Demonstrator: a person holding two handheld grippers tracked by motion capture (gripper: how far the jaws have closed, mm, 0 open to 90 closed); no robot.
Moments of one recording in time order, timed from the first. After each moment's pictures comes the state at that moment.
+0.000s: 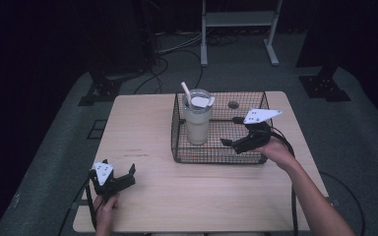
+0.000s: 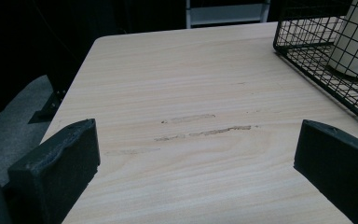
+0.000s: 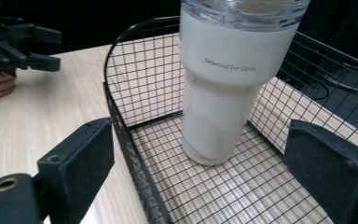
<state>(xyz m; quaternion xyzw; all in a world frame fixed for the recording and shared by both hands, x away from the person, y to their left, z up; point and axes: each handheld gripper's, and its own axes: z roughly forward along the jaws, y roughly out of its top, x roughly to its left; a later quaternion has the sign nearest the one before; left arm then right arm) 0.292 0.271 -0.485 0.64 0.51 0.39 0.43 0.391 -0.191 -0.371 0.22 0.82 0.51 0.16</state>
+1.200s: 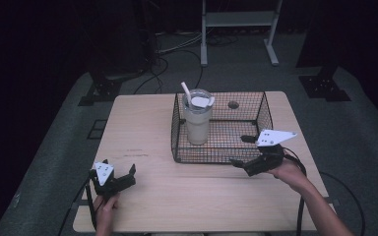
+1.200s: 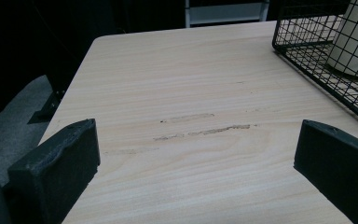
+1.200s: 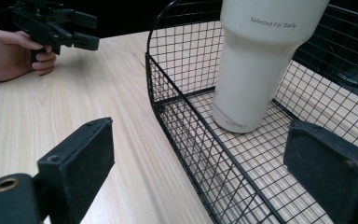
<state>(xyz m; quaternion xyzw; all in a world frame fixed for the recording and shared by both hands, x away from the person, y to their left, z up) 0.292 0.270 -0.485 0.64 0.51 0.39 0.42 0.337 -0.215 -0.391 0.21 0.82 0.51 0.15</state>
